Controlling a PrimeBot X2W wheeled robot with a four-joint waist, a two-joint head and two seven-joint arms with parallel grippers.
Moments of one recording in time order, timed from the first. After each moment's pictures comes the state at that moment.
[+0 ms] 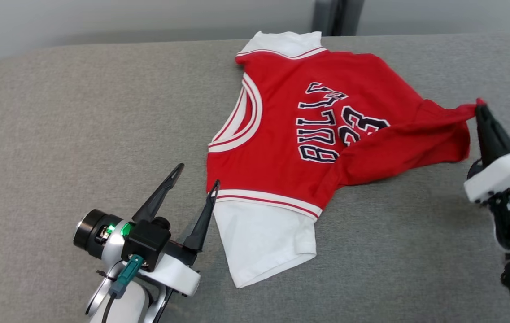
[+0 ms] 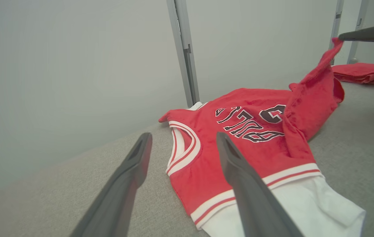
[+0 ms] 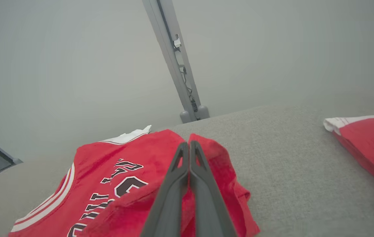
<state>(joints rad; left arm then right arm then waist) -0.23 0.14 -0.35 0.18 -0.04 -0.04 -0.26 -0.54 -0.23 -0.01 0.48 0.50 0.13 0.03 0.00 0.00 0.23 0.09</state>
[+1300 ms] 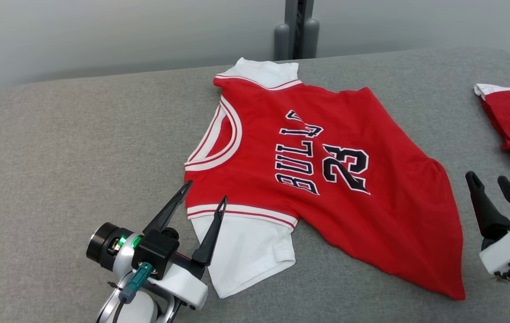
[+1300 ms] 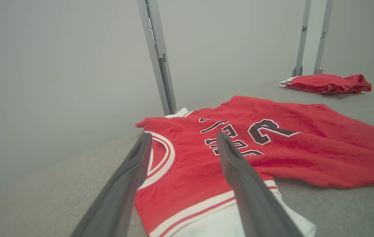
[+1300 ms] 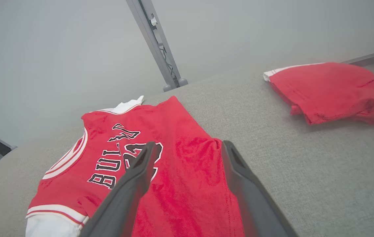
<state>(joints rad) -0.19 0.10 -0.32 0.23 -0.03 -0.08 -0.26 -0.09 -0.05 -0.24 -0.13 0.44 0.13 0.46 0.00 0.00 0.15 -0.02</state>
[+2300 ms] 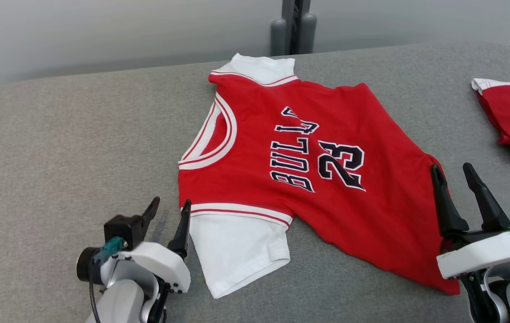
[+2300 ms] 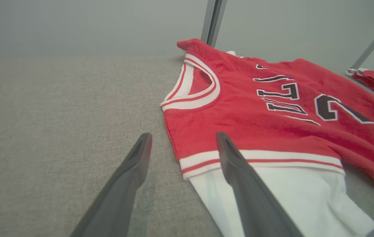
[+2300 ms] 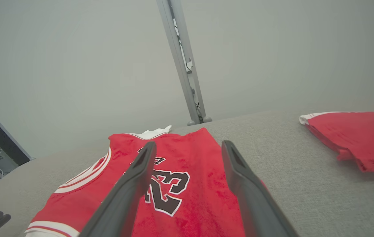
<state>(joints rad) -0.31 0.05 -0.27 0.65 -0.32 -0.04 -0.26 -0.14 -0.14 0.04 0.09 0.44 0.13 -0.09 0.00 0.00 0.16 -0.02</state>
